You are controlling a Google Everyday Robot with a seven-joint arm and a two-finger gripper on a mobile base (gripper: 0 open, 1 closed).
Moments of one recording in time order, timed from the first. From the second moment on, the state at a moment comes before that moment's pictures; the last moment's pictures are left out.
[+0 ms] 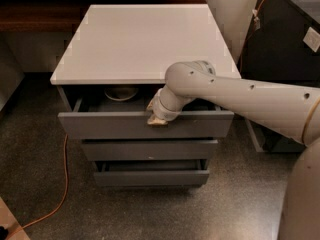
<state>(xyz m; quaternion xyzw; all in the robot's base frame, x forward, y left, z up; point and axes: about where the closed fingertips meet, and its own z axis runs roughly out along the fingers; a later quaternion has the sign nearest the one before) 0.638 0.001 0.676 -0.72 0.64 0.04 0.25</state>
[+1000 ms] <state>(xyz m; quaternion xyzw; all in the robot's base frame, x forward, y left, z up) 0.575 0.006 0.691 -0.69 0.67 0.08 0.26</state>
